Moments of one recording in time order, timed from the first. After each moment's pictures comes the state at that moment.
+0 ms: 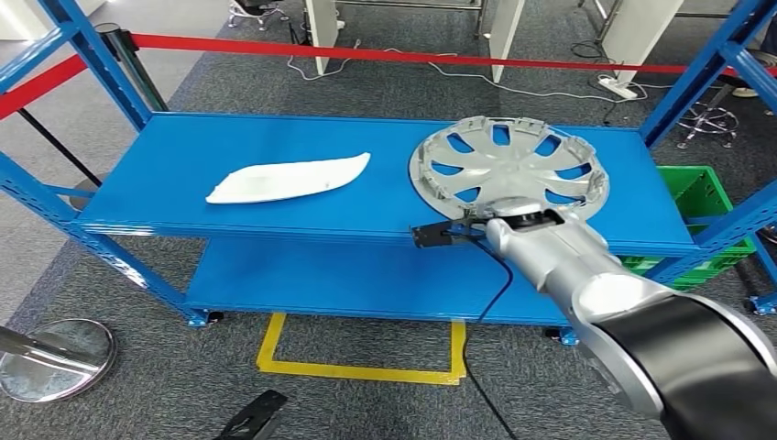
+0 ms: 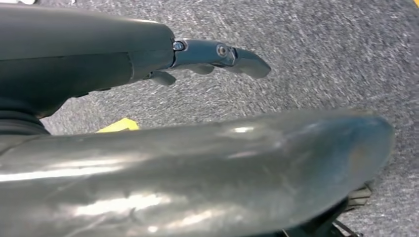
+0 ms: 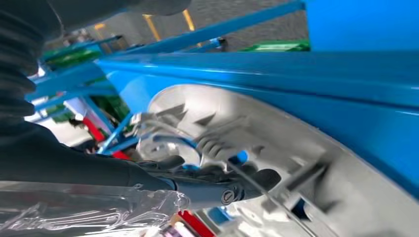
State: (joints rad) left arm -0.19 -0.19 0.56 -0.21 -1.15 0.04 -0.03; right arm -1.05 0.11 0.40 -0.24 1.35 0.50 0.18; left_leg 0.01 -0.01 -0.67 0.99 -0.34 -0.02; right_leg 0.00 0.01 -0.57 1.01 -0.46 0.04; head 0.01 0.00
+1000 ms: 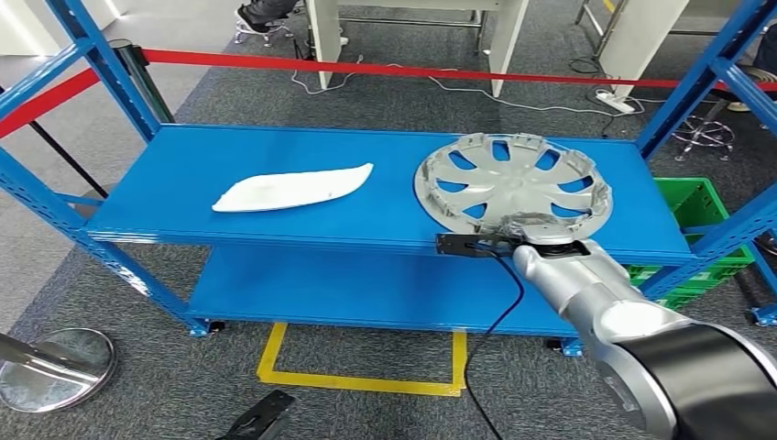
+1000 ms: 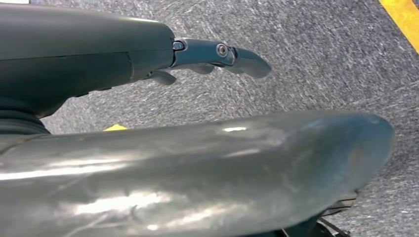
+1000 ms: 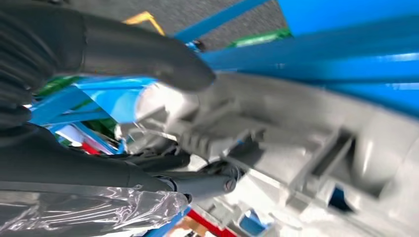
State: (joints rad) left arm -0.19 -0.20 0.56 -0.21 -1.18 0.04 -0.03; right arm -0.92 0.05 0.30 -0.25 1.33 0.28 0.13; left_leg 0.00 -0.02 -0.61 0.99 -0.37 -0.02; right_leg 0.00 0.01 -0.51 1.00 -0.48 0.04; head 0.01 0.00
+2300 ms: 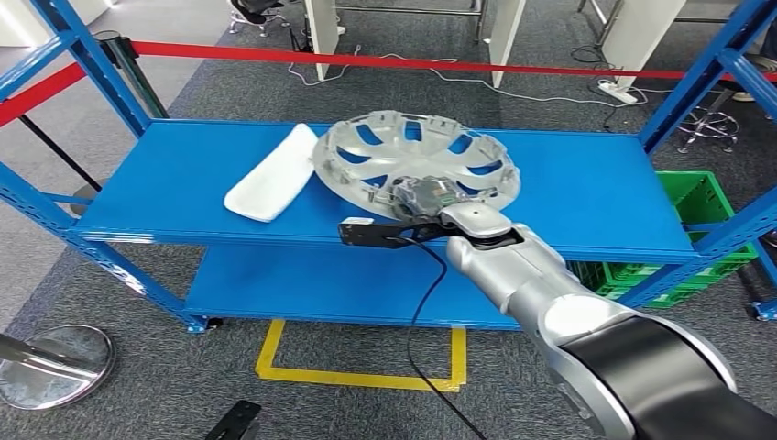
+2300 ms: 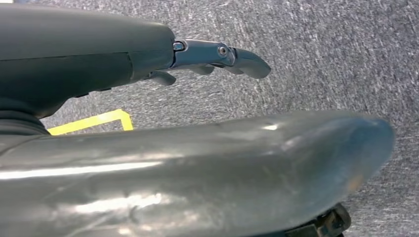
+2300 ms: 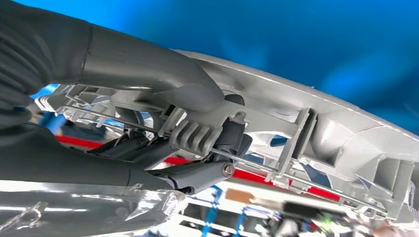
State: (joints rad) left arm -0.14 -0.17 0.68 -0.21 -1.11 0.14 -0.11; right arm -0.97 0.21 0.38 -0.34 1.31 -0.02 -0.16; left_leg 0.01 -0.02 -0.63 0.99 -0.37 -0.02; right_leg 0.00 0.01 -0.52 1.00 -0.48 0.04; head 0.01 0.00
